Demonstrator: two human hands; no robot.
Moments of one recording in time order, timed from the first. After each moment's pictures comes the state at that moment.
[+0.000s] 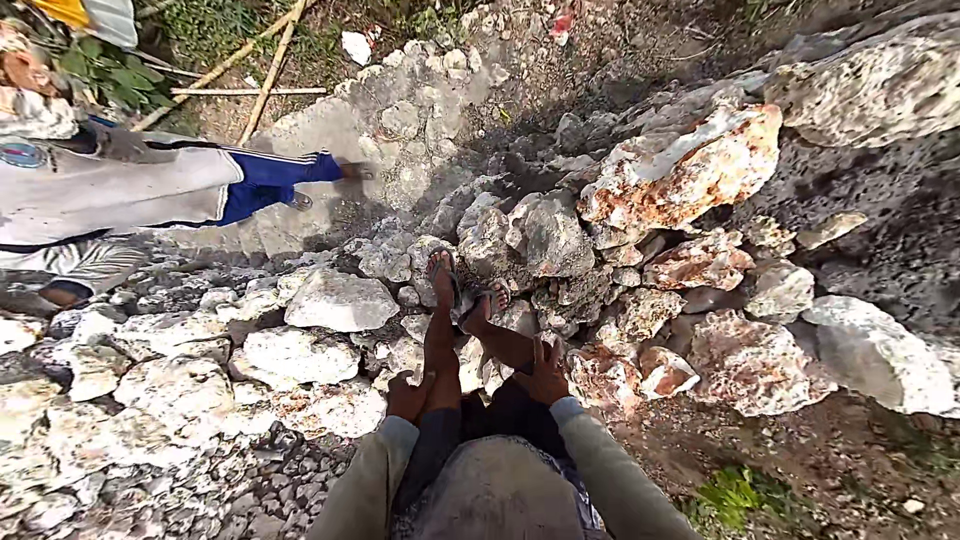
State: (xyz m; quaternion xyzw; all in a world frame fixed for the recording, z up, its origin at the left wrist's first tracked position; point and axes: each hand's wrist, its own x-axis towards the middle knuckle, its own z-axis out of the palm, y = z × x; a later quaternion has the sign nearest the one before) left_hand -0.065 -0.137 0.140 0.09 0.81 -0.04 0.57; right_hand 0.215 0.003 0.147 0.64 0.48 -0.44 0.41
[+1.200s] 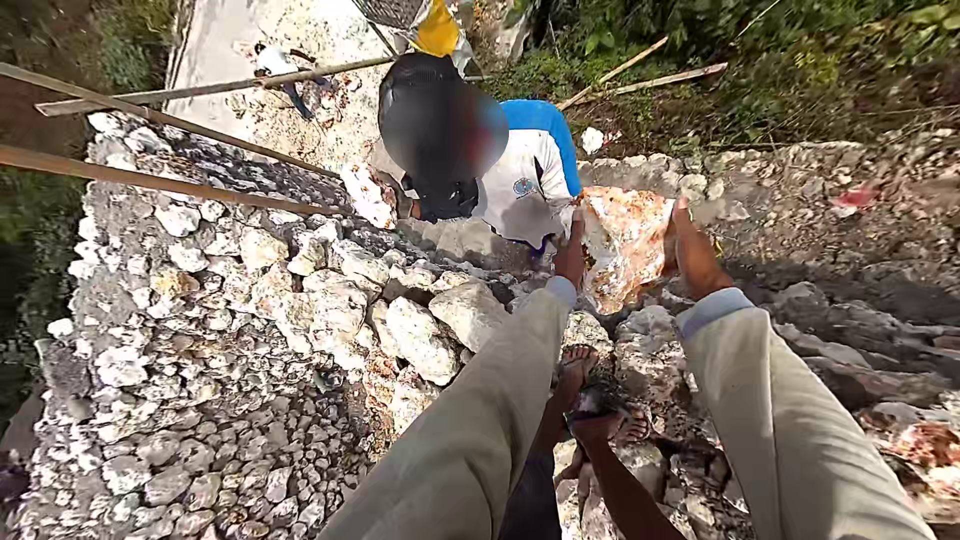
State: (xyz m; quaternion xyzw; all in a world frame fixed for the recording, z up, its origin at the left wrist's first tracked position) left_hand -0.271 0.159 0.042 -0.07 0.75 0.50 0.43; right_hand -0.142 0.254 0.212 0.52 0.56 -0.64 0.04
